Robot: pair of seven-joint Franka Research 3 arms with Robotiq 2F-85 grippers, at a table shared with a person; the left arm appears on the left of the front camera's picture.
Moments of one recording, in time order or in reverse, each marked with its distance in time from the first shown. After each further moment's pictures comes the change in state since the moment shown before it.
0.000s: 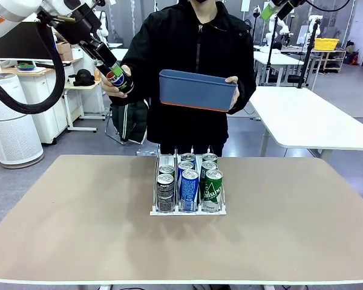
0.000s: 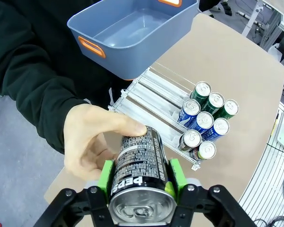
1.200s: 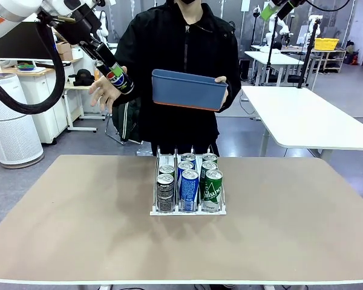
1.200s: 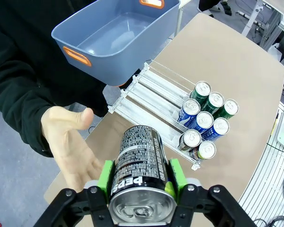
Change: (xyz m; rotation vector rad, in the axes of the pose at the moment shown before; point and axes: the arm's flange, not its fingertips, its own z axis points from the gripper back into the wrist) left arm 0.000 0.000 -0.001 -0.001 0.001 0.000; right arm 0.000 0.000 0.000 0.000 0.000 0.000
